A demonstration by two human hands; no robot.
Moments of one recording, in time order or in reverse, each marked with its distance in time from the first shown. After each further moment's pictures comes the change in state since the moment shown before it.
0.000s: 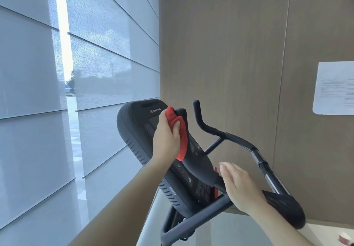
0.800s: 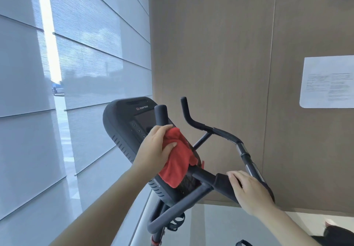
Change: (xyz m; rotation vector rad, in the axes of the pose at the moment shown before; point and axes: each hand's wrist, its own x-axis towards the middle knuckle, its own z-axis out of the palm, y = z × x) left_hand -0.048 0.021 -0.013 0.346 -0.265 0.300; right_hand -0.048 0.055 -0.042 -0.050 -0.052 0.136
